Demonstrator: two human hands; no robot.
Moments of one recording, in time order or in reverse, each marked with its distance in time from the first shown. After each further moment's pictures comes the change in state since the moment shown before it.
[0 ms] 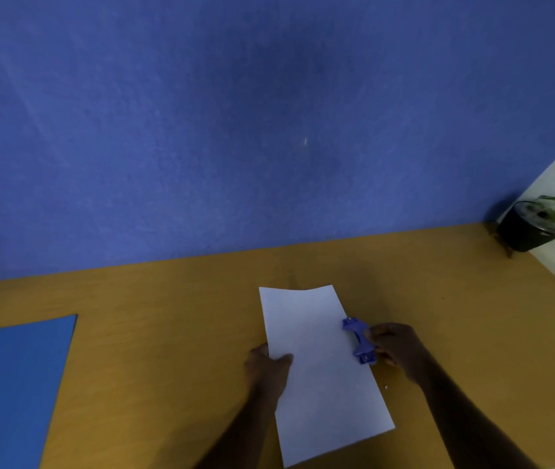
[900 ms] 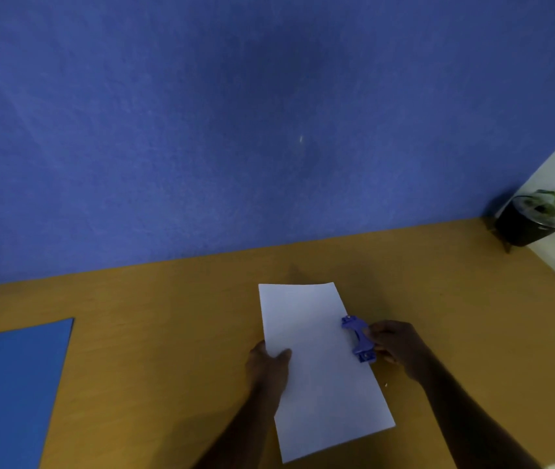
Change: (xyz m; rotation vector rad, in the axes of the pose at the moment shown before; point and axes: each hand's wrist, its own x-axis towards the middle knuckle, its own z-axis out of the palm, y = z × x) left_hand -0.001 0.003 0.002 0.021 -0.006 -0.024; right_hand 0.003 0.002 -0.002 0.005 -0.025 -0.009
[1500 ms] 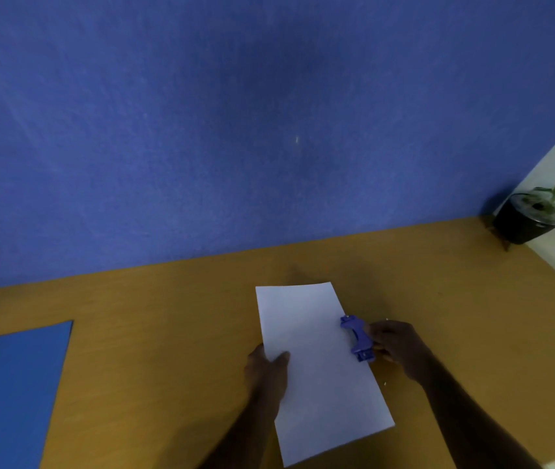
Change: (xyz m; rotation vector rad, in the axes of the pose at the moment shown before) left_hand -0.002 -0.008 0.001 -0.016 0.028 0.028; right_hand 0.004 0.010 -0.004 0.038 -0.014 -0.027
